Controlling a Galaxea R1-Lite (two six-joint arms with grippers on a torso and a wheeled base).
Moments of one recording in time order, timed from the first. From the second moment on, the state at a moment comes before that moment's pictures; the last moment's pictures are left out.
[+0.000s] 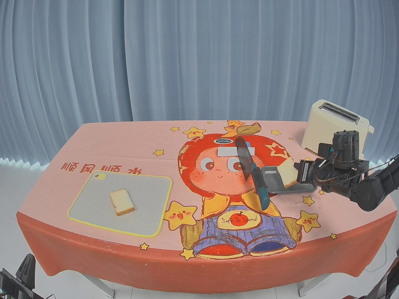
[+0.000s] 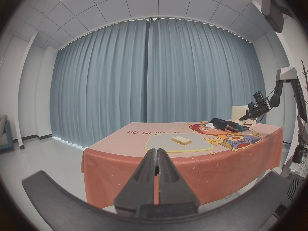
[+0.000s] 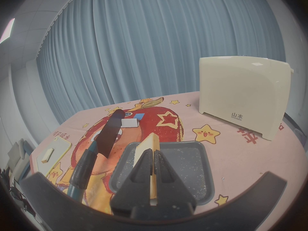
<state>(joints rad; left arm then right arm) 0.00 0.02 -0.02 0.00 -0.01 0.00 0.31 1.86 -0.72 -0.67 -0.07 0.26</state>
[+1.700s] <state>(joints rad) 0.00 0.02 -0.02 0.00 -0.01 0.00 0.31 1.88 -0.73 -0.67 -0.09 0.26</state>
